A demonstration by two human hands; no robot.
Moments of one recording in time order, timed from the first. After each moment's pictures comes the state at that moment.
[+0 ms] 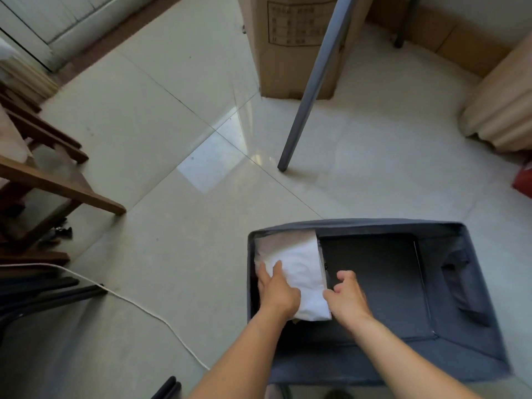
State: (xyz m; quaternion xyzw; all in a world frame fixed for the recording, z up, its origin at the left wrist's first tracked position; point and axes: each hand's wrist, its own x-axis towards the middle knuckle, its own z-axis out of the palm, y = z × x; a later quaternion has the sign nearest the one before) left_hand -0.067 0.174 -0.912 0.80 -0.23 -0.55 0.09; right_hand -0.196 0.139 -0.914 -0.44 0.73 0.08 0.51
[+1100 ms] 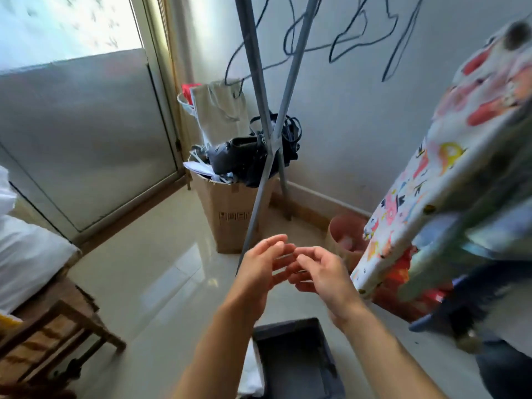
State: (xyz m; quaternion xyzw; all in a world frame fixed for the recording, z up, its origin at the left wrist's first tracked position) left_hand -0.126 0.154 -0.251 0.52 -0.28 -0.63 0.50; right_hand -0.255 0.147 -0.247 -0.49 0.57 -0.35 0.55
